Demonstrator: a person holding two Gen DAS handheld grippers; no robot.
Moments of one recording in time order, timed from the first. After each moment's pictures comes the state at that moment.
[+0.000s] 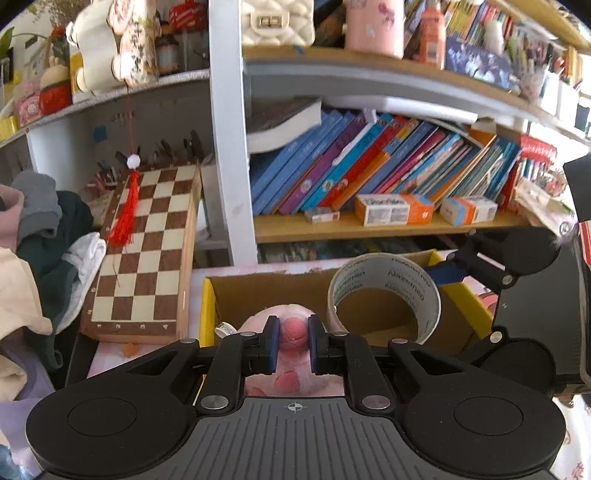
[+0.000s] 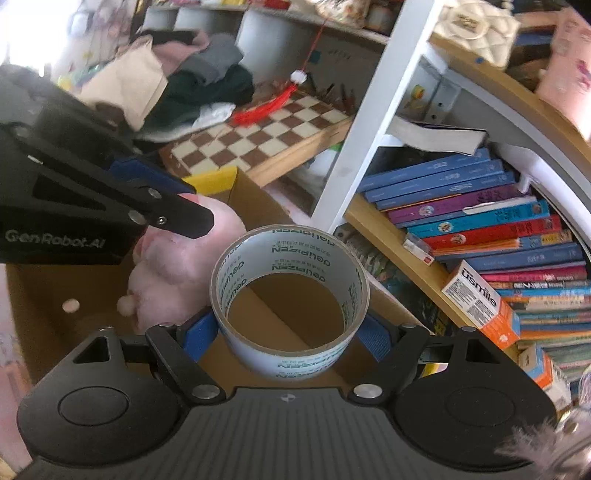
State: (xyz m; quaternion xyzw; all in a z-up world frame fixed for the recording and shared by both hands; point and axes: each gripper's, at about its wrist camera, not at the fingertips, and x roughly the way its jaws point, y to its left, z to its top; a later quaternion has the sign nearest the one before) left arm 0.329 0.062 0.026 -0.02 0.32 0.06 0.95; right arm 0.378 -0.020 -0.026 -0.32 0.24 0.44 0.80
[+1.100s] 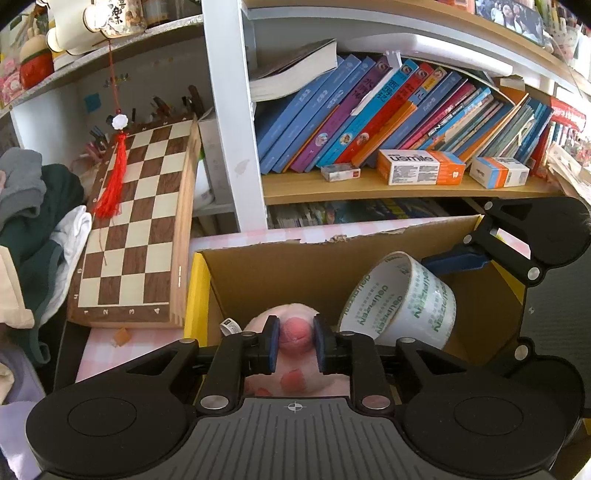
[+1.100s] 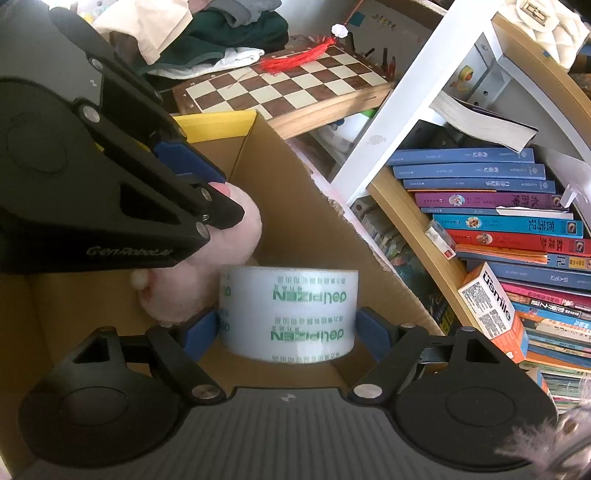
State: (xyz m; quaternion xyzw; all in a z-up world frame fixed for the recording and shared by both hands) left arm 0.375 0.069 -0.006 0.00 0.38 0.08 0.92; right arm 0.395 0.003 -0.051 -0.40 0.26 0.45 0.76
